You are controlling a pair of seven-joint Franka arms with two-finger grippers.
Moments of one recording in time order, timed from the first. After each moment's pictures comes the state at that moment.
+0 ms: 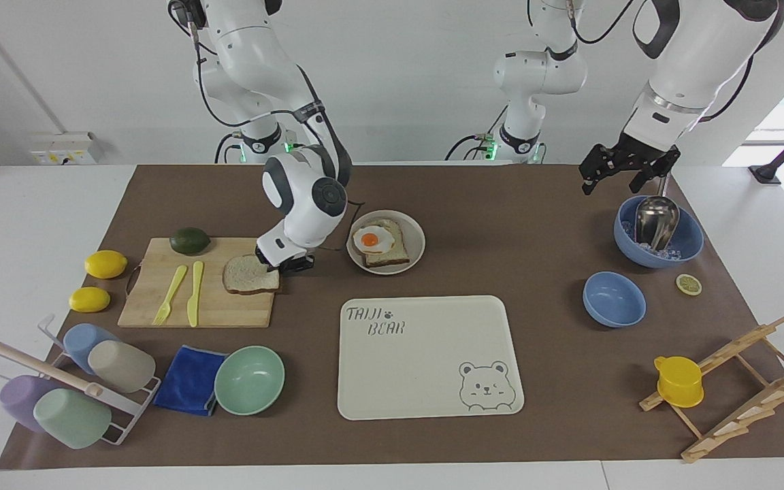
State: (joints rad) left arm -0.16 -0.05 0.03 -1.67 -0.03 1.62 -0.12; right arm 0.37 0.31 0.01 -1.98 -0.44 1.94 0.67
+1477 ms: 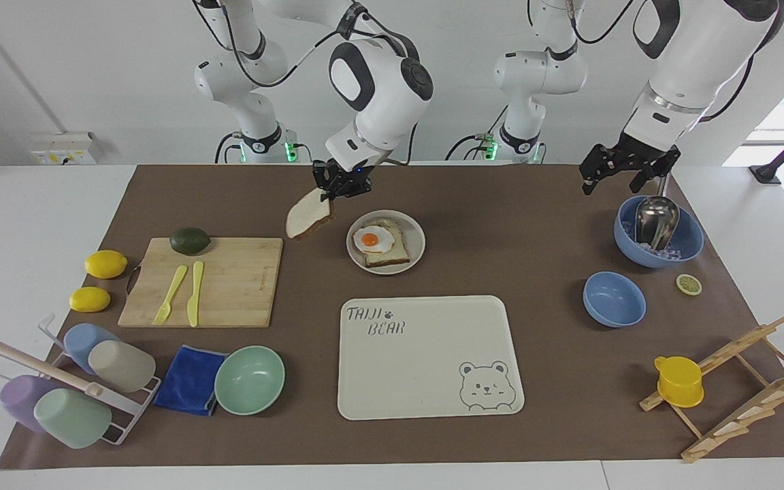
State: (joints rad) left arm -0.16 -0.05 0.03 -1.67 -0.03 1.62 -0.12; right arm 0.58 0.18 0.11 -1.71 -0.28 1.60 0.76
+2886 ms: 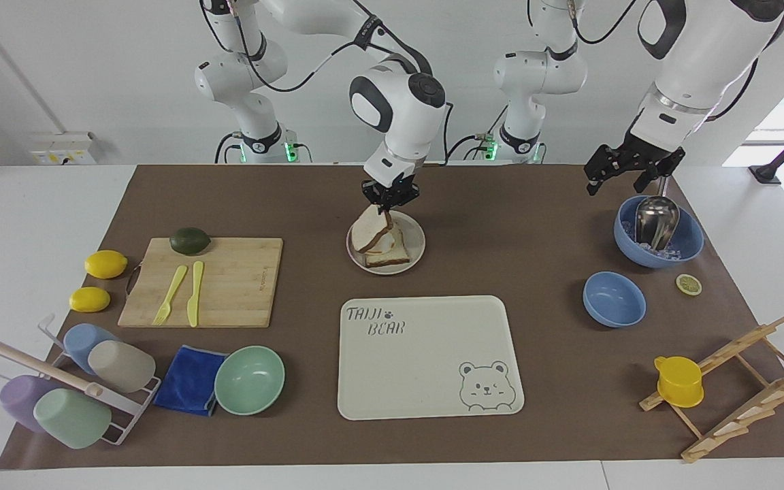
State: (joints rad) left arm -0.15 -0.05 0.03 -1.67 -0.03 1.61 -0.12; right arm 0.61 0.21 0.16 -1.82 -0.16 1.85 0.76
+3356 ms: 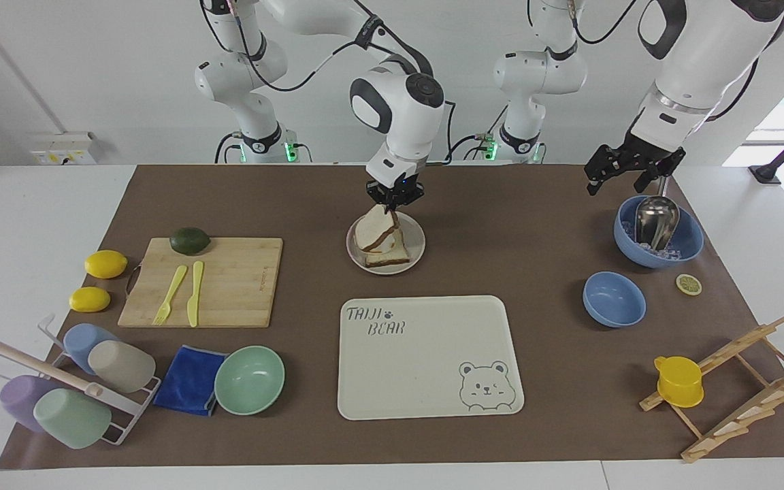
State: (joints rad) left arm -0.15 -0.05 0.03 -1.67 -0.03 1.61 -0.12; right arm 0.61 0.21 0.16 -1.85 -0.10 1.91 0.76
